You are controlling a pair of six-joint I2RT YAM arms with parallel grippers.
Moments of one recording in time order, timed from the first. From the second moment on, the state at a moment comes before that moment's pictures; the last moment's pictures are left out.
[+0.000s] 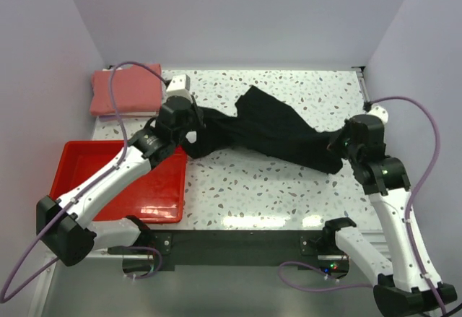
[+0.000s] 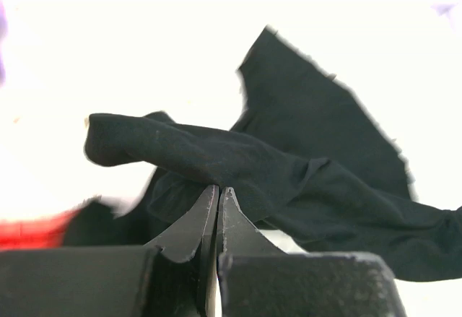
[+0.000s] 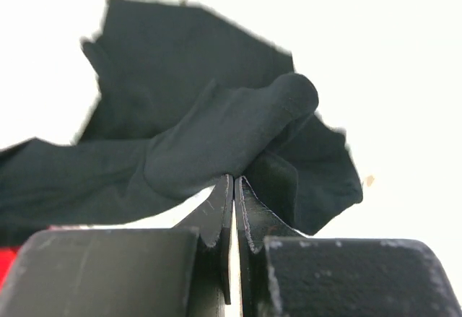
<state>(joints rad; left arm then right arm) -0.63 1.21 1.02 -0.28 -0.37 -0.55 0.18 0.82 1.01 -0.87 0.22 0.59</state>
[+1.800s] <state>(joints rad) -0.59 2.14 1.86 -0.53 -0.42 -0.44 0.03 2.03 2.12 -0.79 0.45 0.08</state>
